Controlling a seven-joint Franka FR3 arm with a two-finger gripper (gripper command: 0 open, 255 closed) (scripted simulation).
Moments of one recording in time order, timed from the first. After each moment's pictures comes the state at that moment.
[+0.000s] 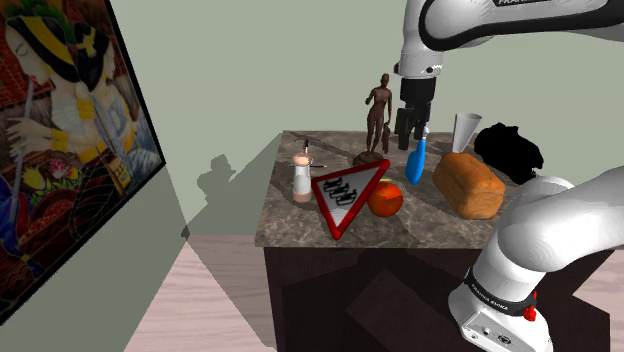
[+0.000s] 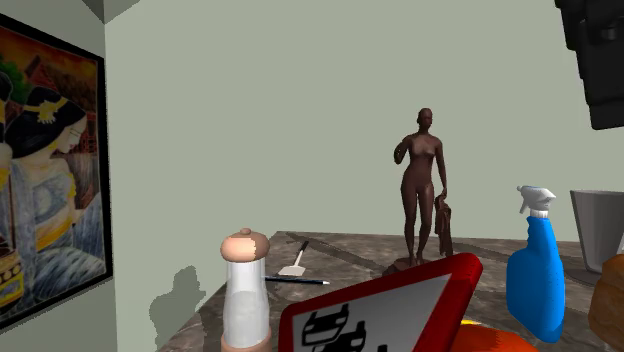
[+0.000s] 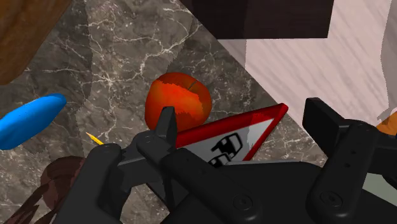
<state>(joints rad) 0.00 -0.74 -0.06 -2.43 -0.03 1.56 -0.10</state>
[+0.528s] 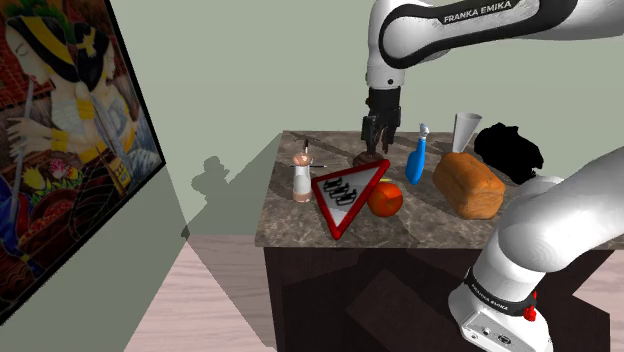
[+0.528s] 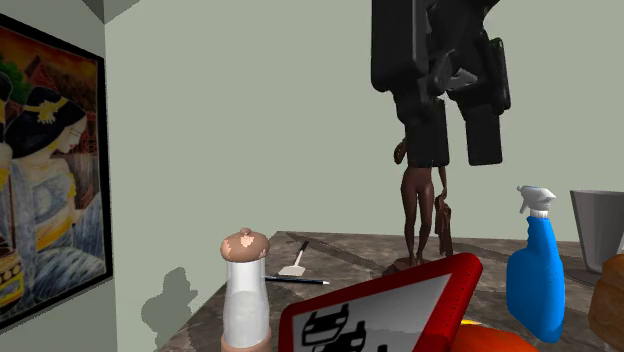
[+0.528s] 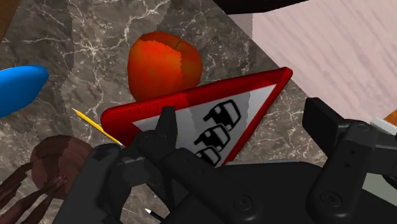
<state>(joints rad) 0.02 -0.54 0.01 -2.36 -0.01 1.72 0.01</state>
